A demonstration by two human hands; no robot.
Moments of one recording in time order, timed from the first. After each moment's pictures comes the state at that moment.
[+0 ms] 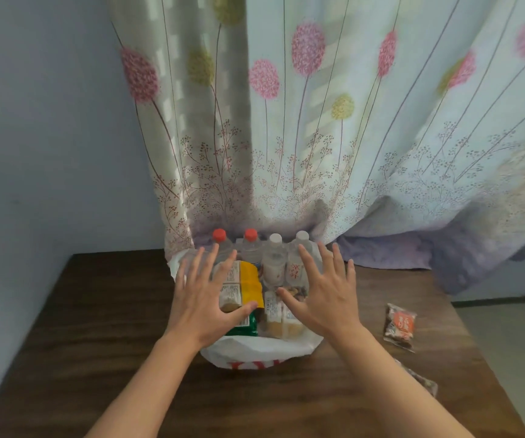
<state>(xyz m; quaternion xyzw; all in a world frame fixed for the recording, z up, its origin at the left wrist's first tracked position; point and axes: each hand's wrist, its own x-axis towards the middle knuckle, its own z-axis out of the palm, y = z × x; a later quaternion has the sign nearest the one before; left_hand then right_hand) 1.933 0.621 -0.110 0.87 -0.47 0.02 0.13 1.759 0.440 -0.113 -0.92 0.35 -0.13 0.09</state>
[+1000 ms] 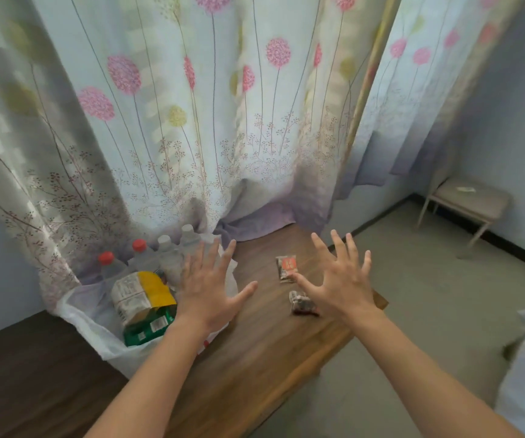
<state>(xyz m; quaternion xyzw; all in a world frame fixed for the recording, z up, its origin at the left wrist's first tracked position) 1.793 0.571 -0.085 0.72 -0.66 -0.03 0.20 1.533 0.499 -0.071 -0.79 0.60 -0.14 0.01</state>
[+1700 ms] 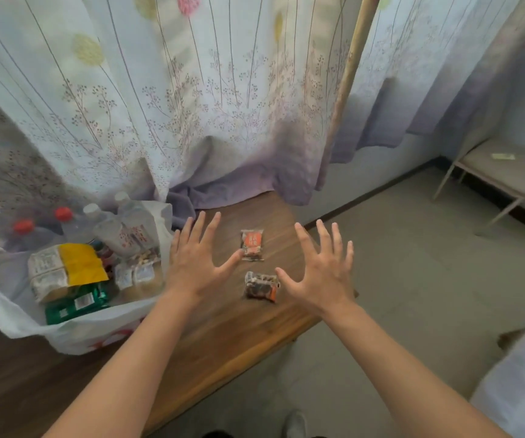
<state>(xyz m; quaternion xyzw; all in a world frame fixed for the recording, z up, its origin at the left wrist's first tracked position) 1.670 0.460 -0.128 0.79 -0.59 -0.06 0.17 1.427 0.406 -0.136 -0.81 0.56 -0.15 0.06</state>
